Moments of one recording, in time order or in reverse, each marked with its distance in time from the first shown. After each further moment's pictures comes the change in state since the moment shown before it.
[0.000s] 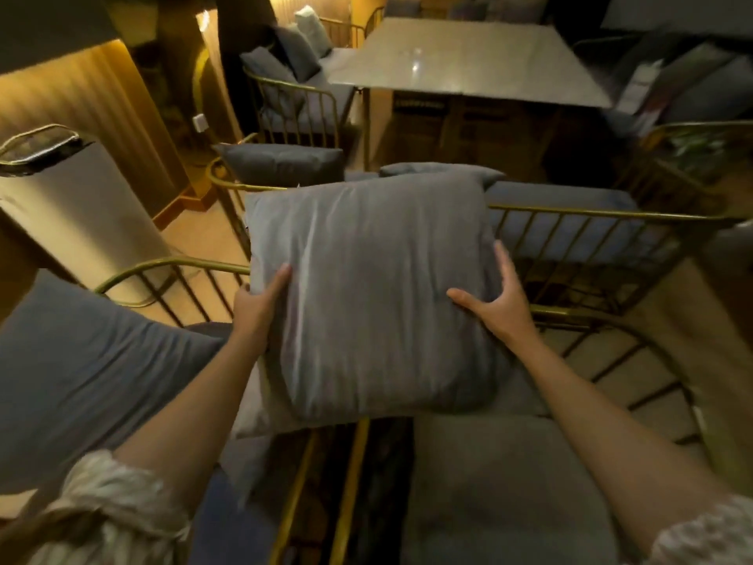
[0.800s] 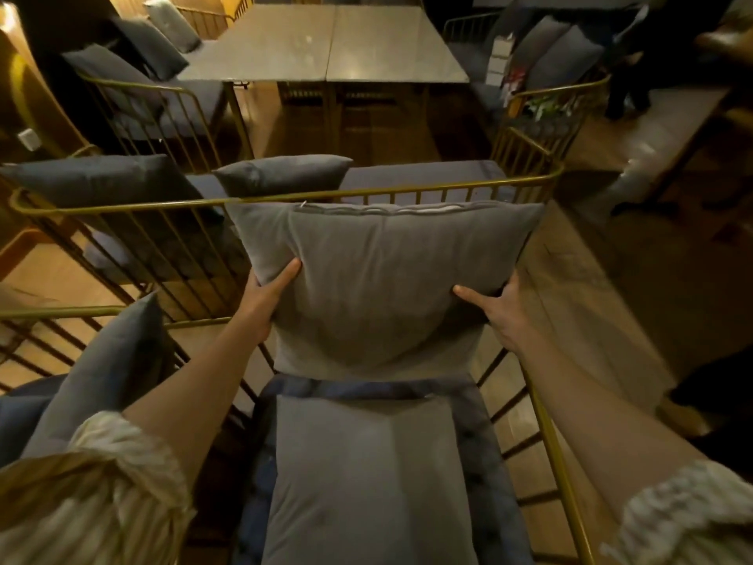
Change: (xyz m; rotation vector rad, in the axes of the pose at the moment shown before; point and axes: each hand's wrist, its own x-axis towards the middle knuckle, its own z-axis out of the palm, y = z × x) left_hand -0.115 0.010 0.318 -0.066 -0.475 0.025; right_hand 0.014 0.152 -0.292 0.282 0.250 0.371
